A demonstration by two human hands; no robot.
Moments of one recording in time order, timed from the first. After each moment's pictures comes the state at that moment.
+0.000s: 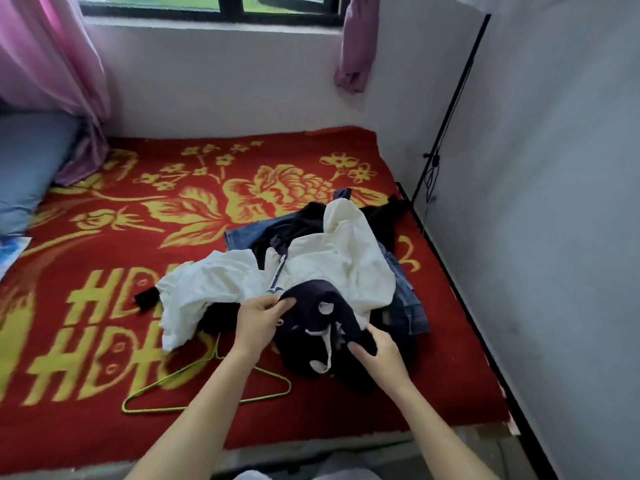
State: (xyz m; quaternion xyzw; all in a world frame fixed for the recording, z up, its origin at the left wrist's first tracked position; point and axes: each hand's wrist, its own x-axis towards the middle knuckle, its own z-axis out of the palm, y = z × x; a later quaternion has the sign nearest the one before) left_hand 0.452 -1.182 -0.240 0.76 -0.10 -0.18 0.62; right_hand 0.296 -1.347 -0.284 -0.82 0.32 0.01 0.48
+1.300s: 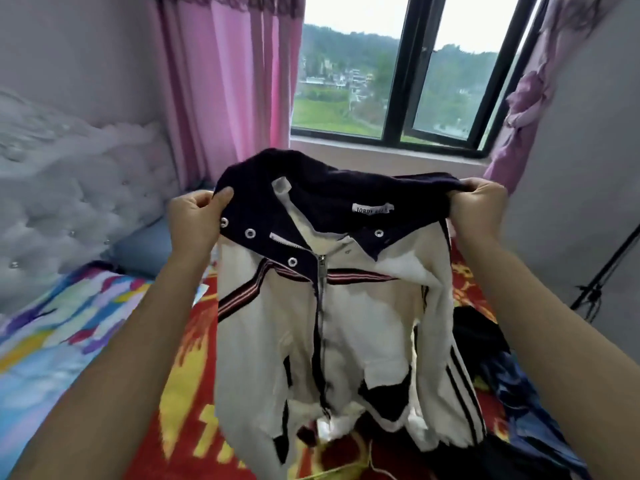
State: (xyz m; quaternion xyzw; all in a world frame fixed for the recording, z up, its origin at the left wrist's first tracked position) left_hand 0.742 -0.780 -0.005 0.69 -0.09 0.25 0.67; right_hand 0.652 -1.111 0.037 -0.75 0.16 -0.45 0.46
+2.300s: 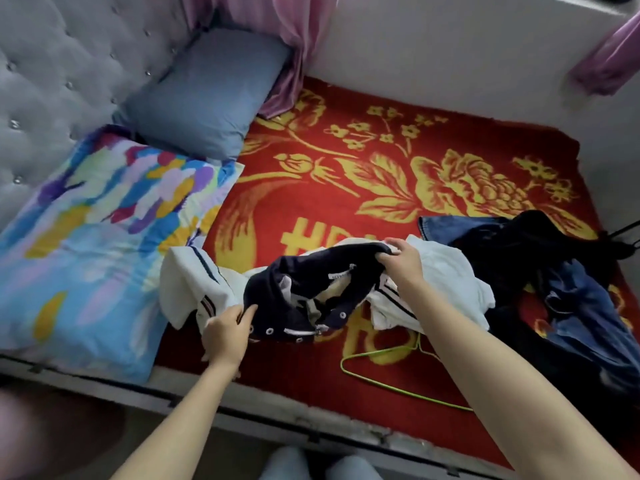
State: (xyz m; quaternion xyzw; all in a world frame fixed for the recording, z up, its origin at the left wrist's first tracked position) left_hand 0.676 -0.631 -0.328 0.93 0.04 0.02 0.37; right_hand 0.714 -0.927 -0.254 -0.79 0.31 0.00 0.53
